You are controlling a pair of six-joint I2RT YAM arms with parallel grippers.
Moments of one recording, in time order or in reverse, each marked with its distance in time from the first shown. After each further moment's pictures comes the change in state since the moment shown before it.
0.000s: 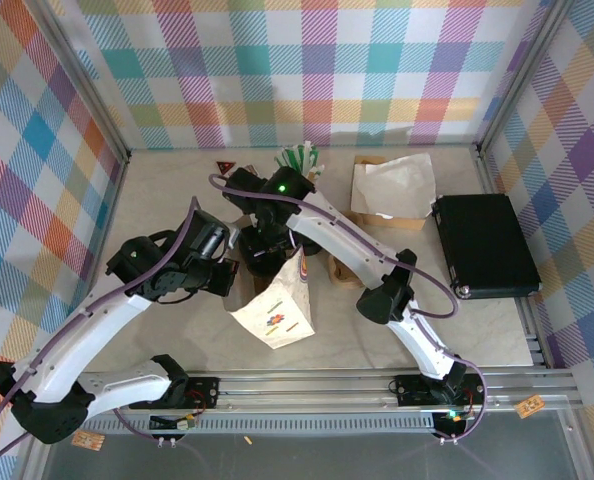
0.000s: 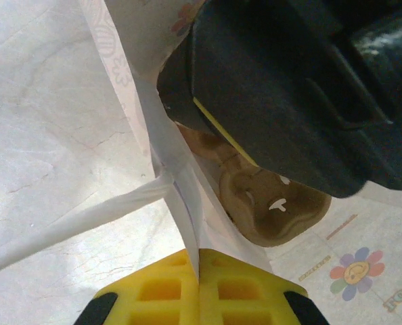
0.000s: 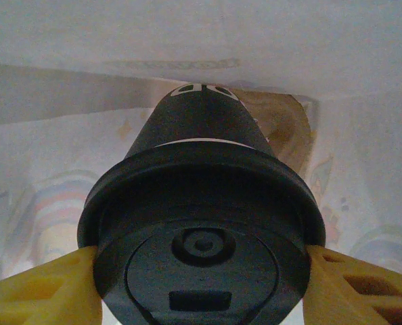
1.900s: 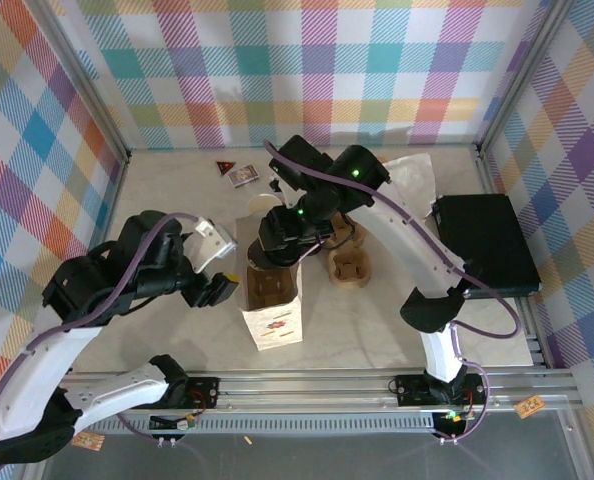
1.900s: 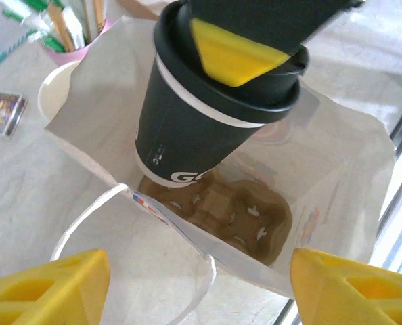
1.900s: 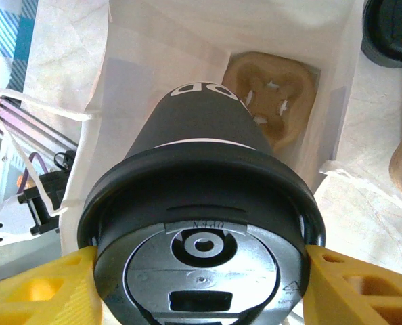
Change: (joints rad) left arm -0.019 -0.152 0.150 0.023 0.144 0.568; right arm -0.050 -0.325 -0.130 0.000 -0.195 0.040
